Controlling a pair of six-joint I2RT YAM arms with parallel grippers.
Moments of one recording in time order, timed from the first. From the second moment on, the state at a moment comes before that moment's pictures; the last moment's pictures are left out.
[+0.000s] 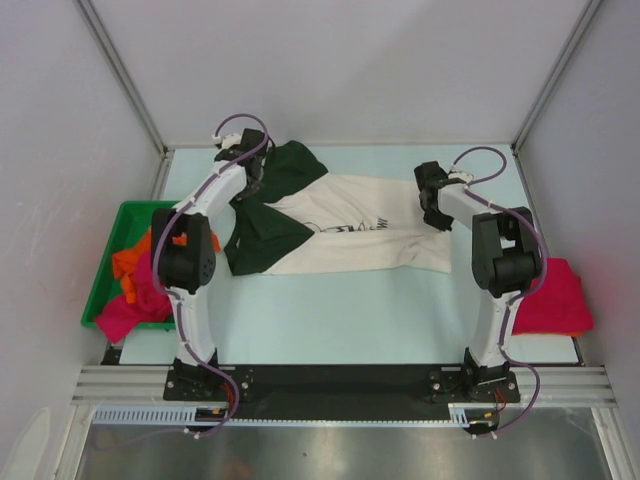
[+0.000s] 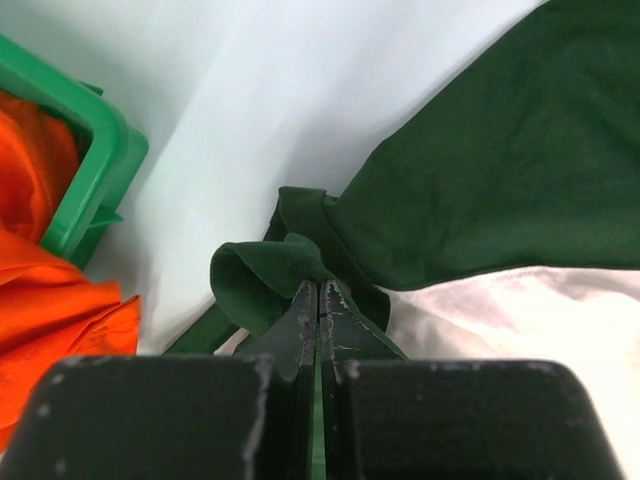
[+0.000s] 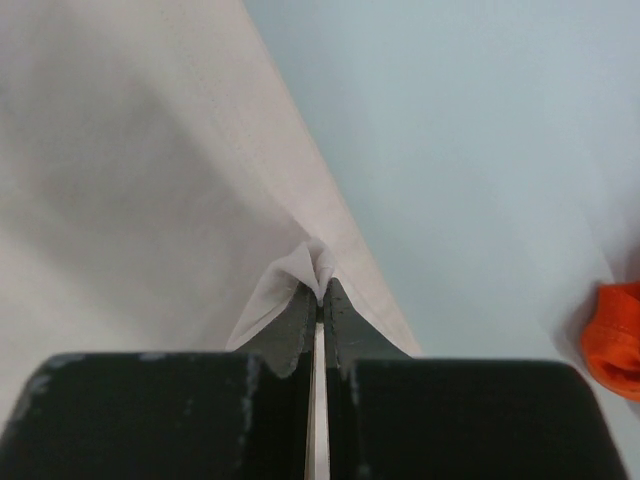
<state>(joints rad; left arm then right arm) -0.24 2.04 1.75 -0.76 -0.53 -0.66 0.20 1.99 1.41 -0.62 0.56 0.70</state>
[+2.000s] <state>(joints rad) -0.45 1.85 1.19 -0.62 -0.34 -0.76 0.37 1.69 0.98 -0.56 0.45 0.88</state>
